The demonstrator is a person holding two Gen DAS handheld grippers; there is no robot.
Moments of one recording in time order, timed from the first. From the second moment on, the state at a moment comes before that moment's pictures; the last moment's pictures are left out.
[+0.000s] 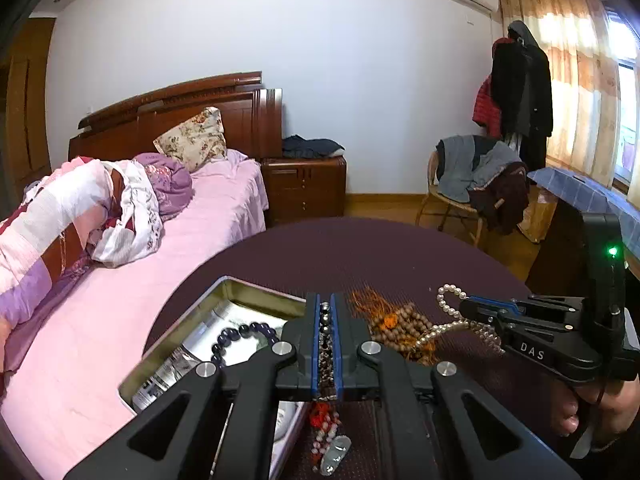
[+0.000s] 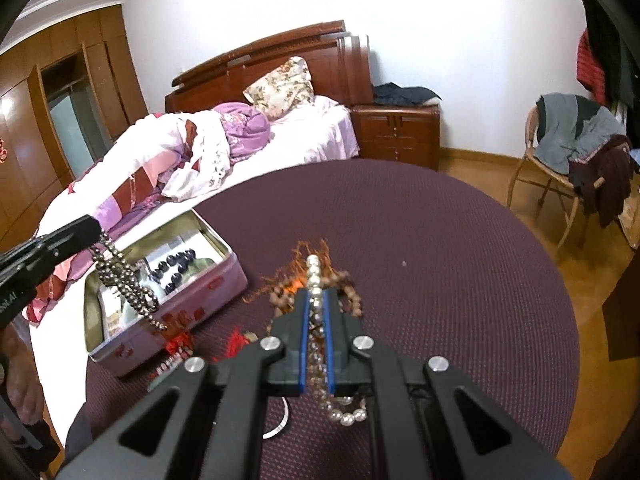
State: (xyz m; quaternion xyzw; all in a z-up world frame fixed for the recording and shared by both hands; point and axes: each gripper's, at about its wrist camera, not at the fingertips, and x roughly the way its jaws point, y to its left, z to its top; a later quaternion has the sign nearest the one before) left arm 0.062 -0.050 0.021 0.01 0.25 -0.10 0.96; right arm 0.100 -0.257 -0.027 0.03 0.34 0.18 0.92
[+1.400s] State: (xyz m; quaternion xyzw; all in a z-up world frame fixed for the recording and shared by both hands) left arm 0.102 0.040 0.015 -0.02 0.25 -0.01 0.97; right arm 0.128 -0.127 0.012 -0.01 0.29 0.30 0.91
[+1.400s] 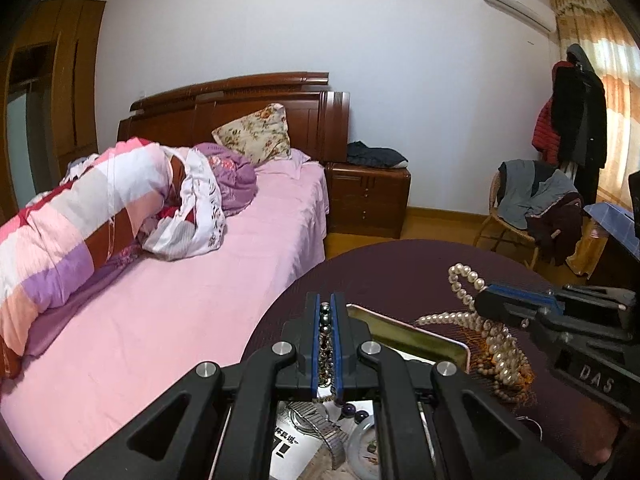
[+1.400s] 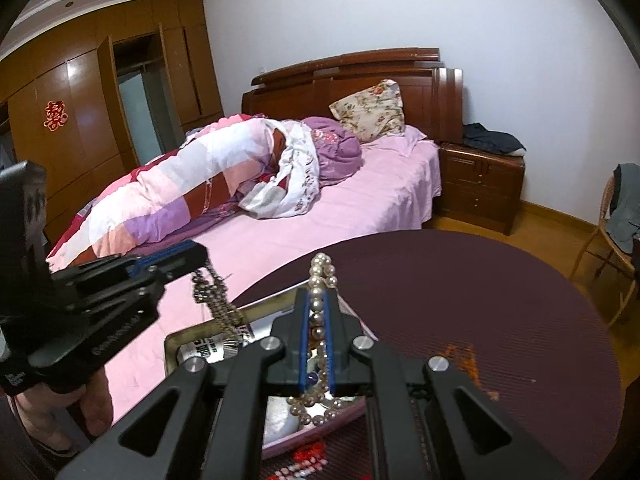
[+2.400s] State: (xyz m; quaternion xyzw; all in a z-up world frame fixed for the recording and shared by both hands) left arm 0.139 0.033 -0.029 -0.01 0.33 -0.02 0.94; right arm 0.144 -0.108 -0.046 -0.03 0.36 0.30 0.88
